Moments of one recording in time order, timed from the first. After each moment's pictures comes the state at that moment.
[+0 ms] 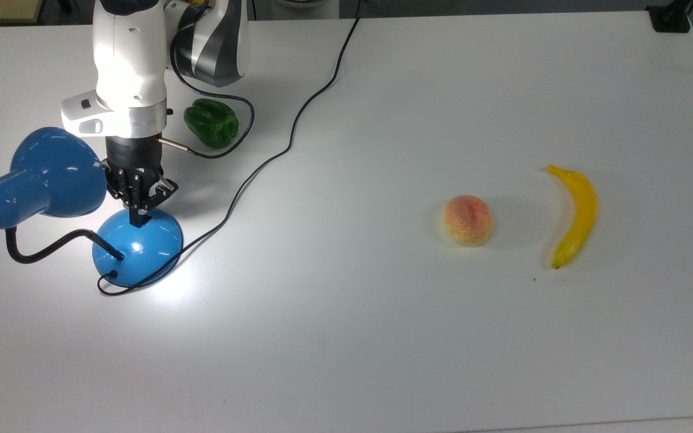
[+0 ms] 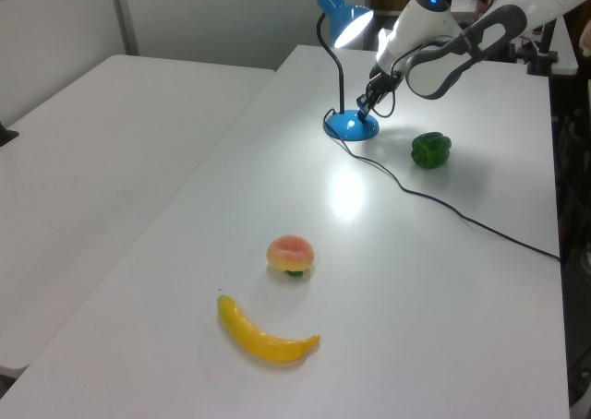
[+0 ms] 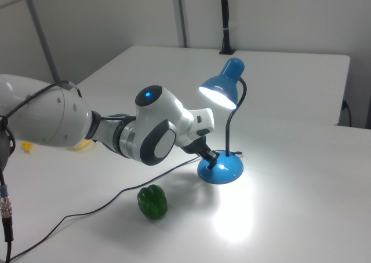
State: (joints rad) arm -0.18 0.46 -0.06 -1.86 -0.11 2.84 0.14
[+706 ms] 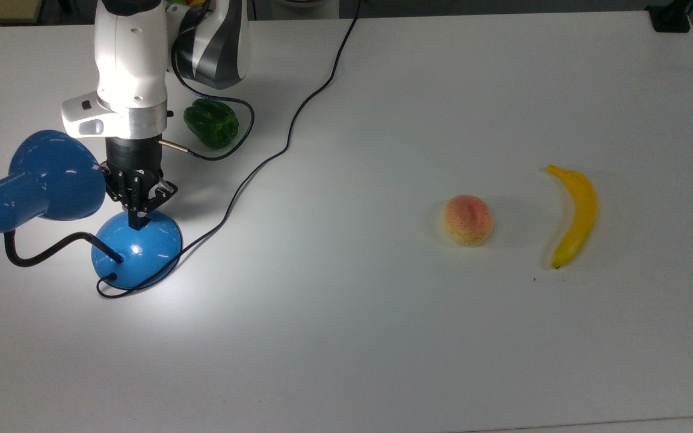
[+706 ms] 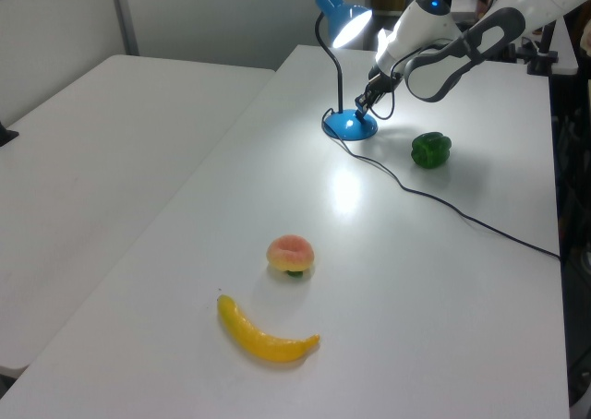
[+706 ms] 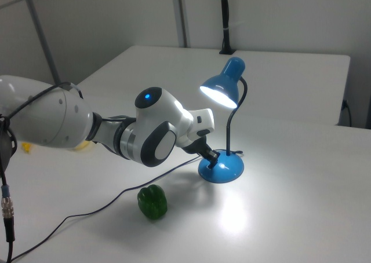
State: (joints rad) arm -0.18 0.47 -0.06 -1.86 -0.11 2.87 0.14
